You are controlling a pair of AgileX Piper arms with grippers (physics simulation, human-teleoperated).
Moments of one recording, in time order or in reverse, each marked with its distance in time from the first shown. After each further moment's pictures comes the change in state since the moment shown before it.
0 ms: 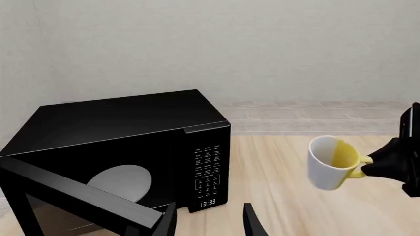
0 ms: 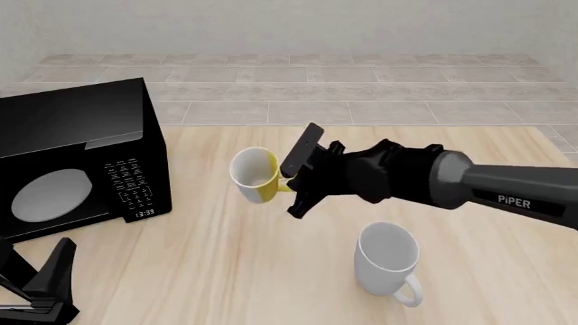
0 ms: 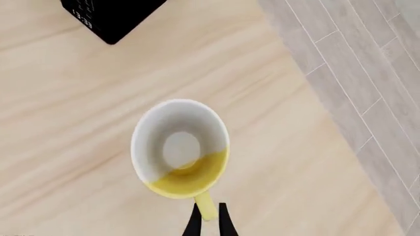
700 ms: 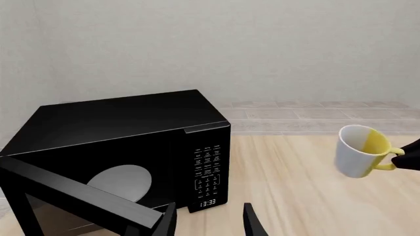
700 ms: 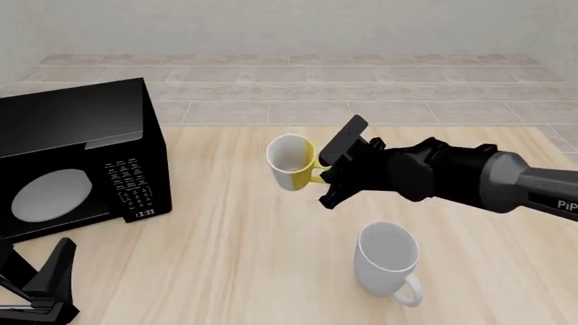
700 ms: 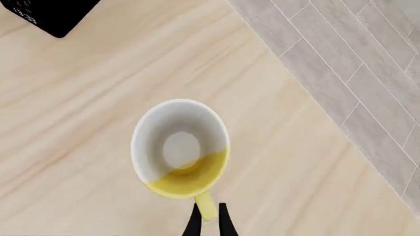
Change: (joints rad) left arm 0.000 0.000 0.000 0.000 0.000; right arm -0.121 -0.117 0.115 -0.023 0.055
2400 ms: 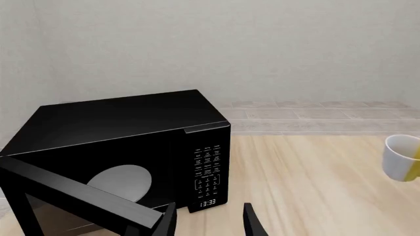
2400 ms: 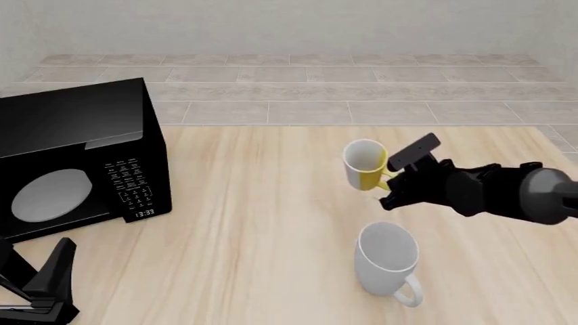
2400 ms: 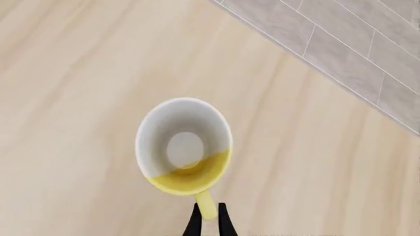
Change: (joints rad) left arm 0.000 0.000 0.000 0.000 0.000; right arm -0.320 0.012 0.199 -0.190 0.036
